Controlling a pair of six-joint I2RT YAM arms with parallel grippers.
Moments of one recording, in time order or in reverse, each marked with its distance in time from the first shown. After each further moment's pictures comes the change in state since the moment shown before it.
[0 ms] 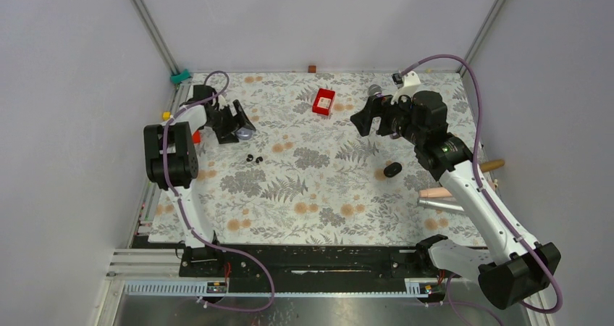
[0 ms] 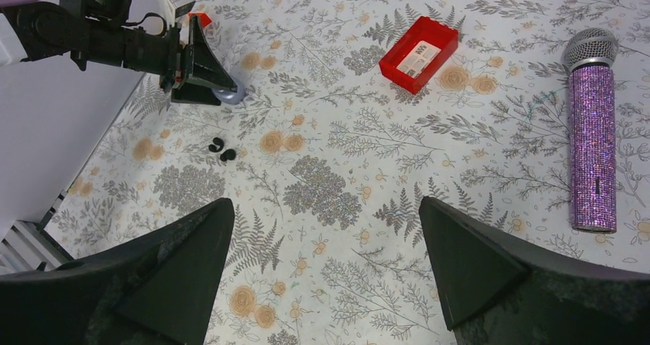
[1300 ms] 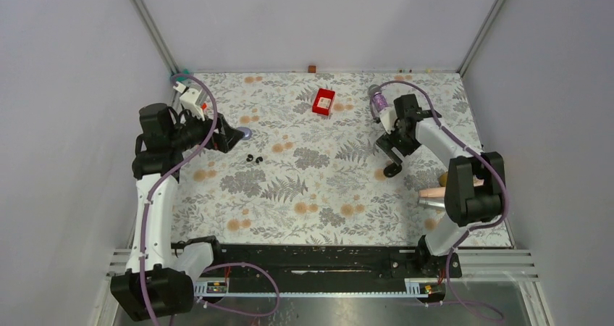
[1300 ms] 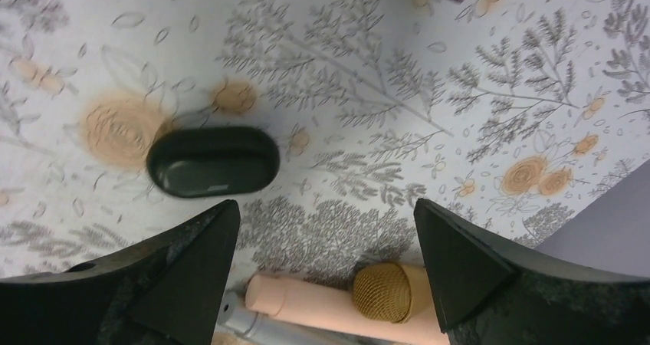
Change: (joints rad) left arm 0.061 -1.039 -0.390 0.022 0.265 0.422; right arm -0.216 0.536 0.051 -0.453 0.298 -0.856
